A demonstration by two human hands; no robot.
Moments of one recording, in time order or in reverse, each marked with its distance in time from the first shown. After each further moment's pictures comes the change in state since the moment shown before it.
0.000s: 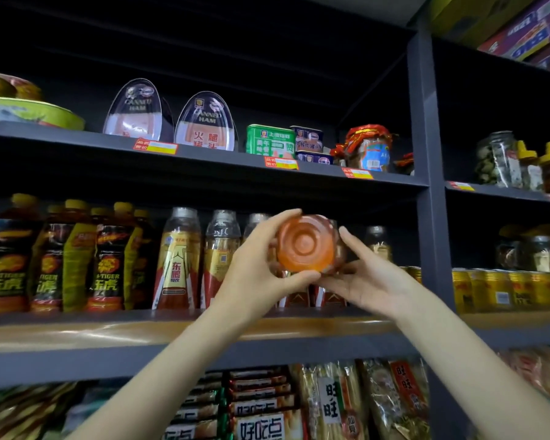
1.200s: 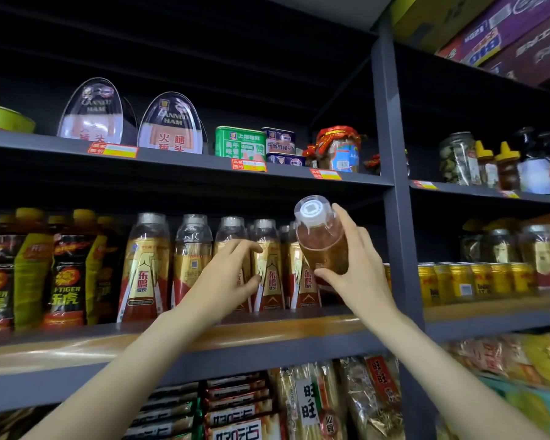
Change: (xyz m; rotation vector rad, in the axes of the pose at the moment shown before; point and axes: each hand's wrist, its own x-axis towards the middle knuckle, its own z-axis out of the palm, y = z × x) left_hand 0.017 -0.050 0.005 0.506 -0.181 -0.033; right_hand 0.004 0.005 -0.034 -1.338 0.362 -0.921
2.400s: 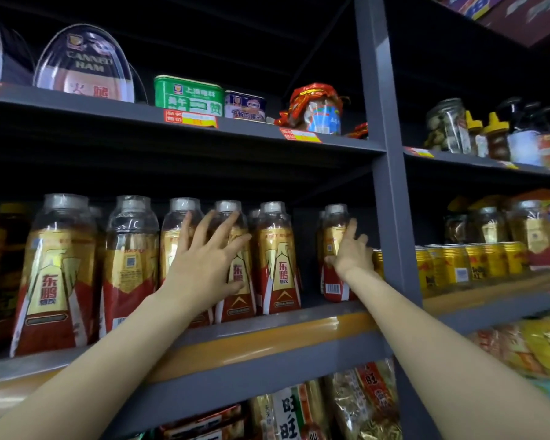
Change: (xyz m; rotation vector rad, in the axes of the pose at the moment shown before) left_hand 0.055 -0.028 0.063 0.693 -0.061 0.083; right_hand 0.073 0.131 0.048 -0.356 -0.085 0.662
